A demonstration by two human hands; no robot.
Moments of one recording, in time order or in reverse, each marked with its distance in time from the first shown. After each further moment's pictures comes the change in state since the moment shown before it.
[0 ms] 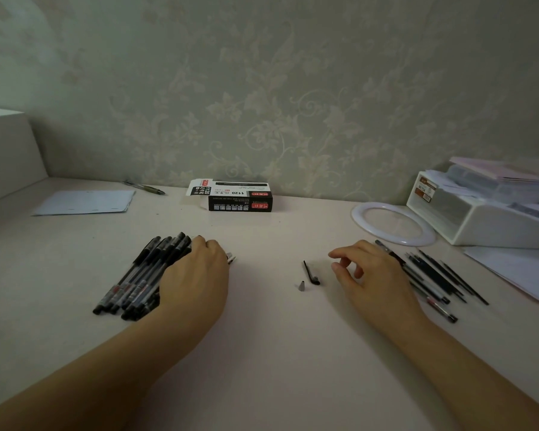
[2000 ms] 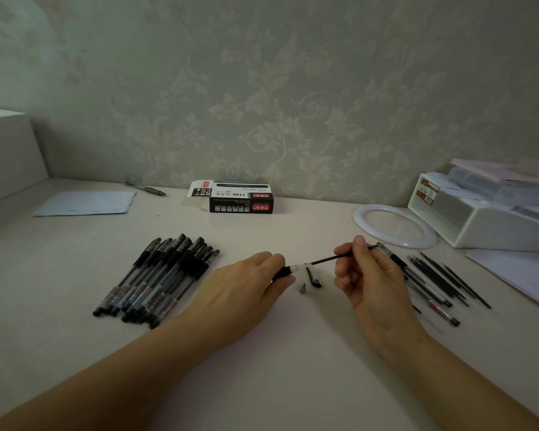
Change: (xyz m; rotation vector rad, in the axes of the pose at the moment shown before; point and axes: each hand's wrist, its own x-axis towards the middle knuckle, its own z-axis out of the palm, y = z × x) left_hand -0.012 0.023 -0.011 -0.449 0.062 0.538; right_hand -0.001 -0.045 -0.002 1.306 0.112 0.573
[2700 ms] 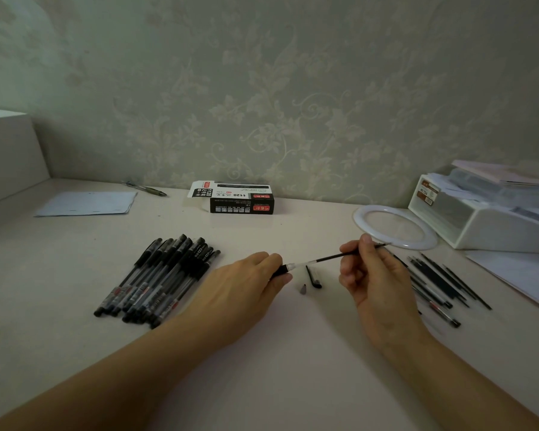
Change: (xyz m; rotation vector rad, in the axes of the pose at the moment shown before) left_hand -0.001 -0.002 0.001 0.013 0.021 -0.022; right_hand 0.002 -0.002 -0.002 0.017 0.006 -0.043
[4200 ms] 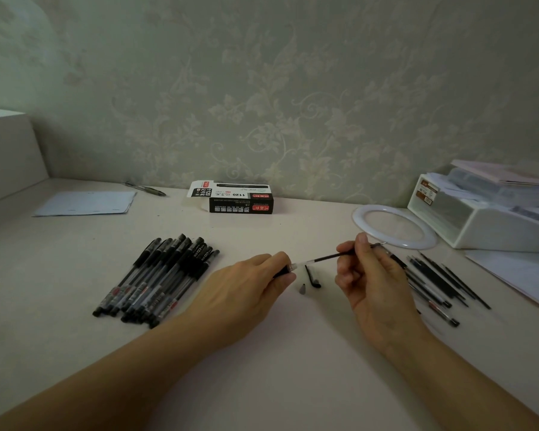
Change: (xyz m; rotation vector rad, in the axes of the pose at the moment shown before) left_hand -0.001 0.001 0.000 -0.154 -0.011 0.041; right_hand 0.000 0.000 0.000 0.087 -0.032 0.073
